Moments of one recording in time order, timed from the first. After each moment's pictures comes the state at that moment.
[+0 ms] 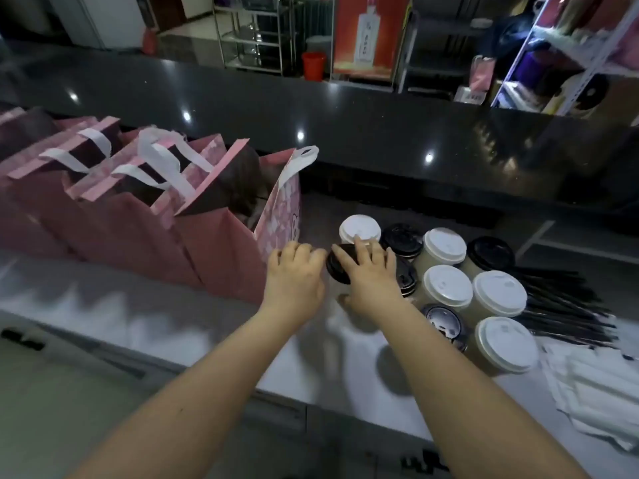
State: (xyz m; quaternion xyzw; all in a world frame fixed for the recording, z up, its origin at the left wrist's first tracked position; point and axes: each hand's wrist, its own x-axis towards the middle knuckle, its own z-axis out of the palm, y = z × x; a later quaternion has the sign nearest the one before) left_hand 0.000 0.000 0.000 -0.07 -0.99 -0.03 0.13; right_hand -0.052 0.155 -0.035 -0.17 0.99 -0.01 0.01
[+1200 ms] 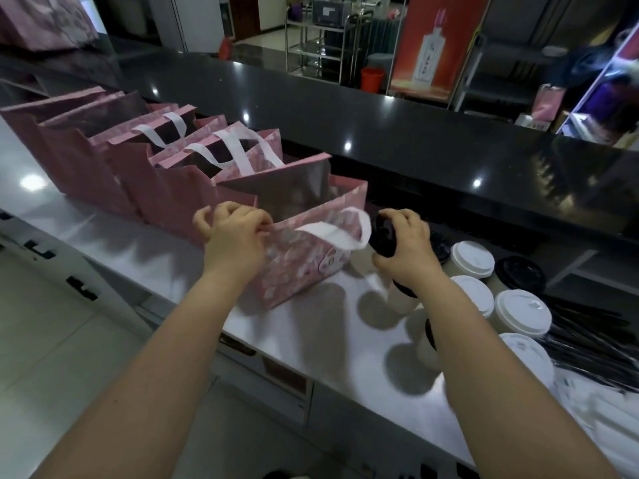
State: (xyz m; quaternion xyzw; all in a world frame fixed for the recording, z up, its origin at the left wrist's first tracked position) left_hand 0.048 -0.090 0.047 0.12 -0.94 -0.13 0.30; right_hand -0.055 0.177 0.033 -0.18 0.94 -0.30 -0.04
